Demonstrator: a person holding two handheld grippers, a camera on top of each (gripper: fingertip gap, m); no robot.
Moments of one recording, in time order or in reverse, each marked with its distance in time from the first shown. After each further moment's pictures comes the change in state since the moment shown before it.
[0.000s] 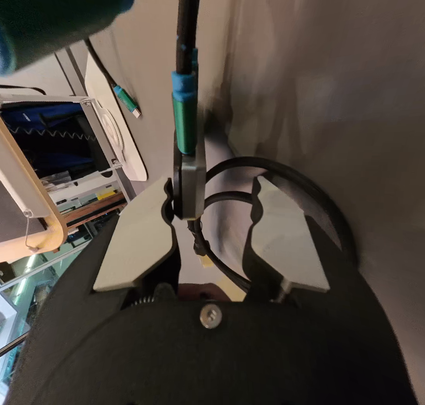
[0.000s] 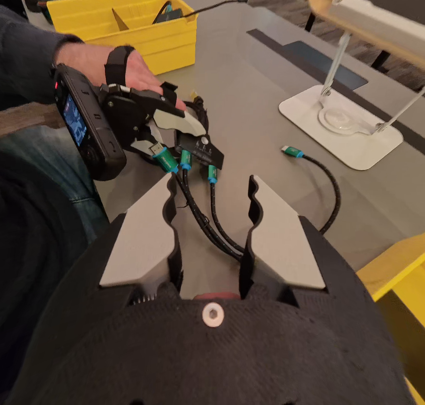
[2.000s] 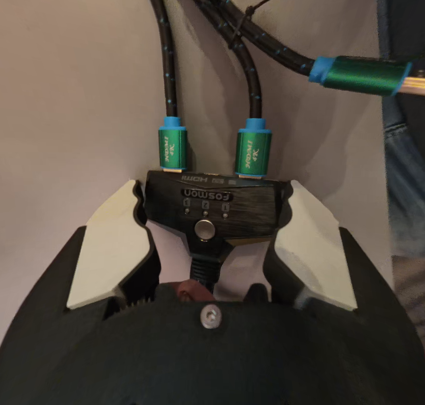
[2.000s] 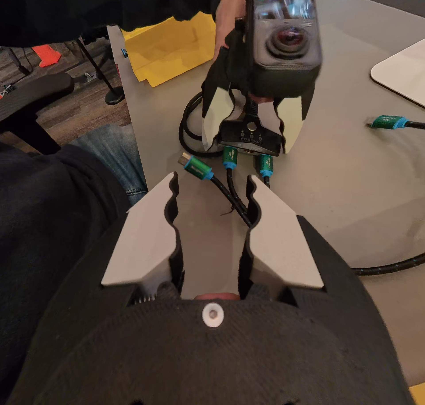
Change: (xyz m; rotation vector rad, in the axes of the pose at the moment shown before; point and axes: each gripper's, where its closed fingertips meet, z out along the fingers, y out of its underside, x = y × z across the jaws) left arm 0.022 -0.031 0.009 0.305 1.033 -0.026; right arm -0.042 0.022 0.032 -0.023 -0.272 0.141
